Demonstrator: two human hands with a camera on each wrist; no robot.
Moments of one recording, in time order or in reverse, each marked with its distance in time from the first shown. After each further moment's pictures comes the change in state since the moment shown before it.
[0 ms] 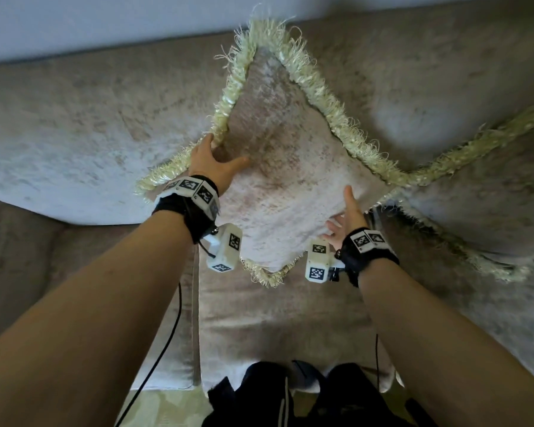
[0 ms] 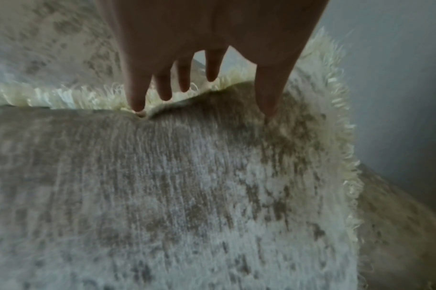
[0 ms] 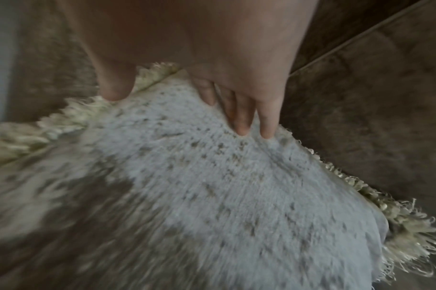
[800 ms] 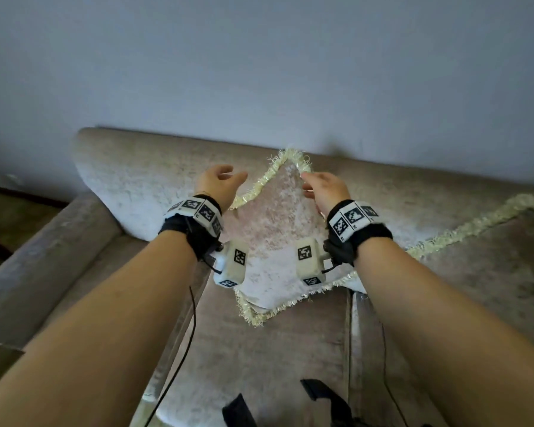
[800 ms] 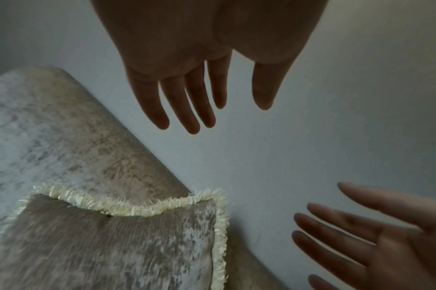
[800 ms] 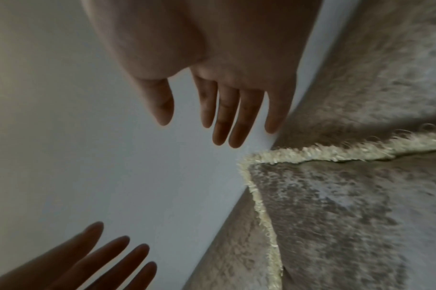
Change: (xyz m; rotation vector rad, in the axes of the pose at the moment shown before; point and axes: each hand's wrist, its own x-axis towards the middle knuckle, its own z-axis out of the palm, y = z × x) left_hand -0.248 0.101 -0.095 -0.372 0.325 0.076; right_hand -0.267 -0.077 0.016 -0.766 -0.226 -0.939
